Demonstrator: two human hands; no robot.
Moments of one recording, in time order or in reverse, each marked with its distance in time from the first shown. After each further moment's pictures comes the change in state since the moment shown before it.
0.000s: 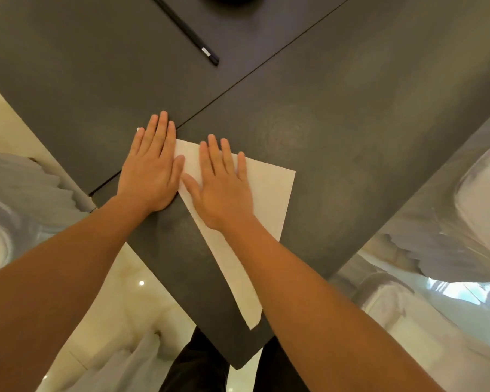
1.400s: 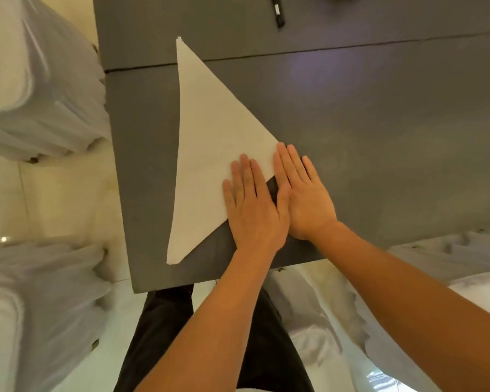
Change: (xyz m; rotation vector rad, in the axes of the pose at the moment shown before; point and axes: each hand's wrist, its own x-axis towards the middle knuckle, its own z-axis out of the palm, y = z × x) left_hand -0.040 0.325 0.012 -0.446 0.025 -0.917; right_hand -0.041 0.216 -0.044 -0.399 -0.110 -0.688
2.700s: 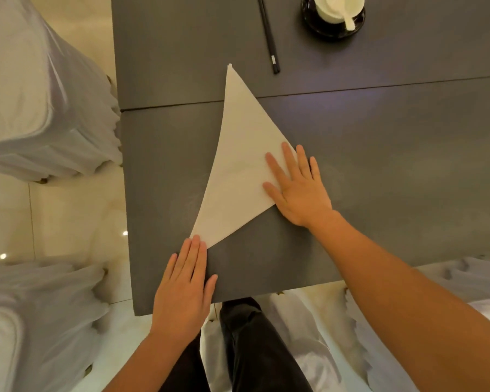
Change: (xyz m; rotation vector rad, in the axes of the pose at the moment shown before) left_hand -0.074 -0.130 -0.042 0.165 -0.083 0.222; right_hand 0.057 0.030 -0.030 0.070 -0.128 0.124
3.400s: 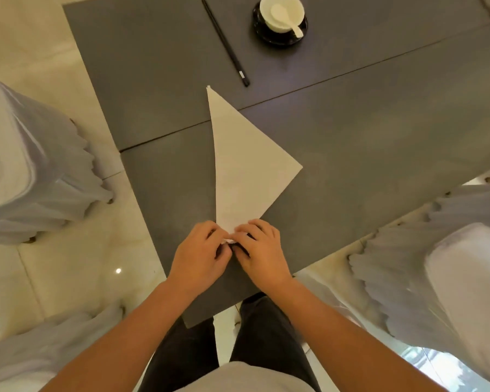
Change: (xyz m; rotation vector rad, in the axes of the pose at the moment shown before) left_hand 0.077 -0.047 -0.077 -0.305 0.043 0.442; right_hand -0.096 -0.174 0.009 0.458 0.316 0.138
